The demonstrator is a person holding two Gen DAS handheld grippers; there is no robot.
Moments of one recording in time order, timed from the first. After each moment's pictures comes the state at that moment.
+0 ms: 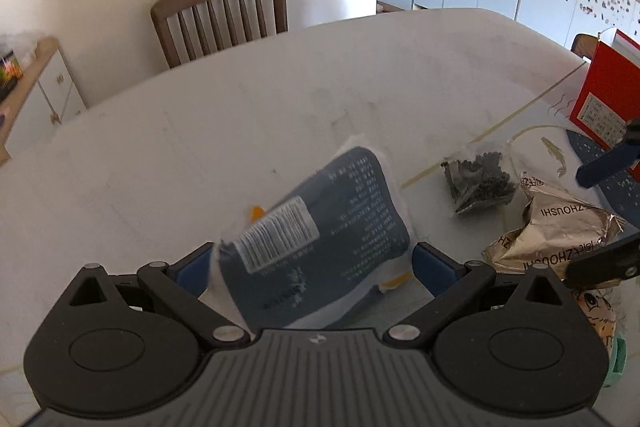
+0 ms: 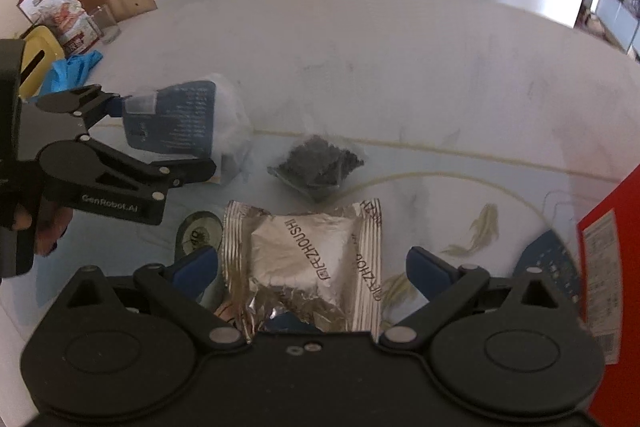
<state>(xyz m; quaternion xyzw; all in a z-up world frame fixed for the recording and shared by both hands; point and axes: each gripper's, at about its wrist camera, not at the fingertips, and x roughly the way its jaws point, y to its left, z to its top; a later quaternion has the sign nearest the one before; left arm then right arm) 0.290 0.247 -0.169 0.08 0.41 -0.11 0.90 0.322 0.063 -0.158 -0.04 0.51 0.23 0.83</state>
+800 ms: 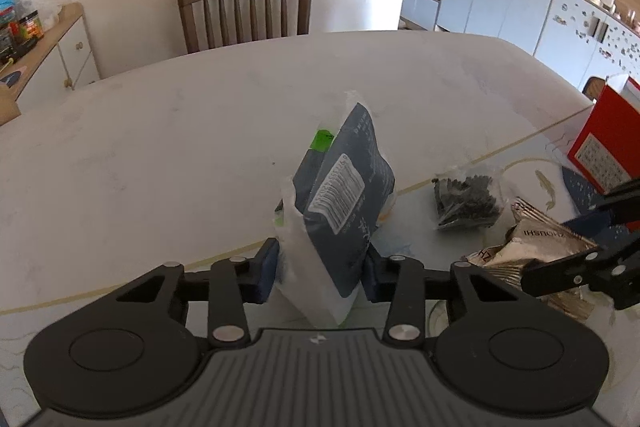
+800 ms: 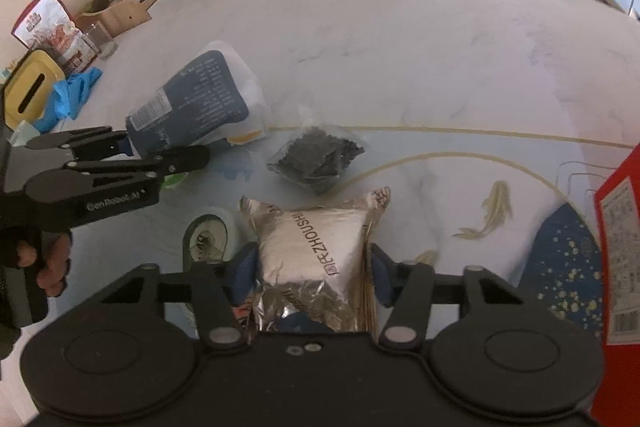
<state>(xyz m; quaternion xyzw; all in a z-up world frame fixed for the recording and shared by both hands) 0.278 0.246 -0.161 0.01 0.40 -0.08 0.91 0.323 0.048 -0.162 0.00 0.52 0.23 0.82</state>
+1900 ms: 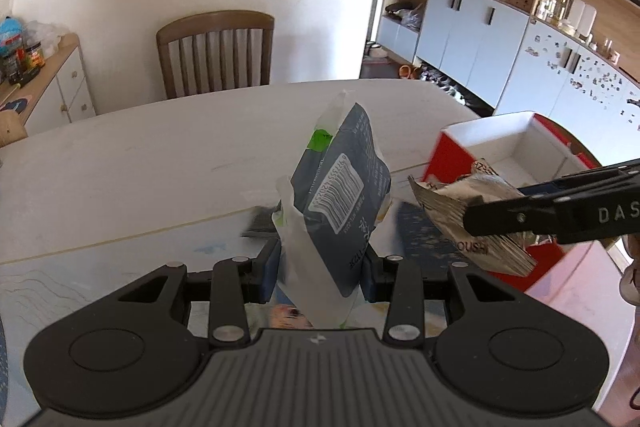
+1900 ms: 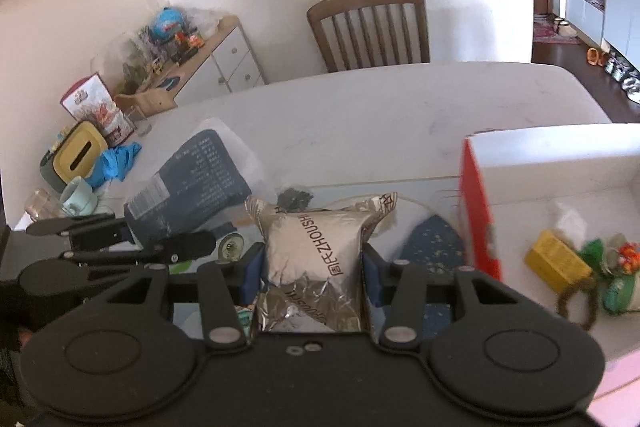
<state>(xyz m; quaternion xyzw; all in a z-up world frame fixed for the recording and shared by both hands) 0.180 0.113 -0.044 -0.02 0.37 -0.08 0.92 0.249 -0.077 -0.055 0.07 0.42 0.24 0.87</state>
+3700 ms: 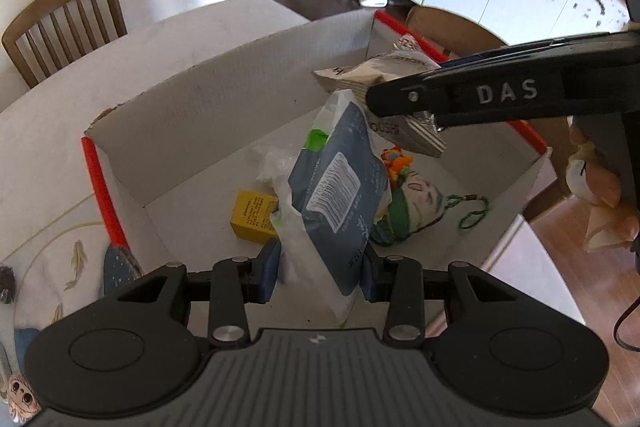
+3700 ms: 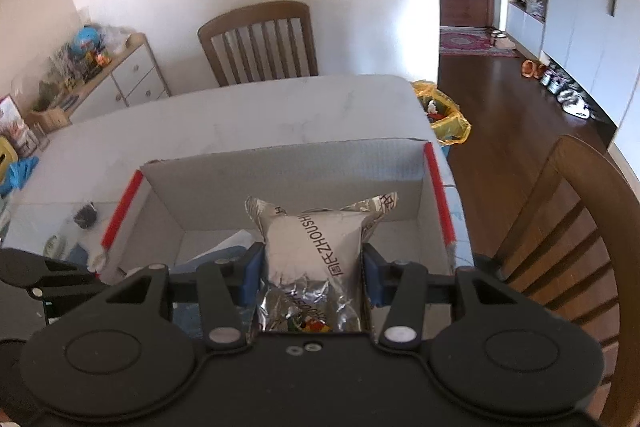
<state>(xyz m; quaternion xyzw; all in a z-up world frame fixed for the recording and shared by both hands) 0.287 -0.180 -0.102 0.06 0.49 -0.17 0.85 0.330 -0.306 -0.097 0.01 0.42 0.17 0.89</state>
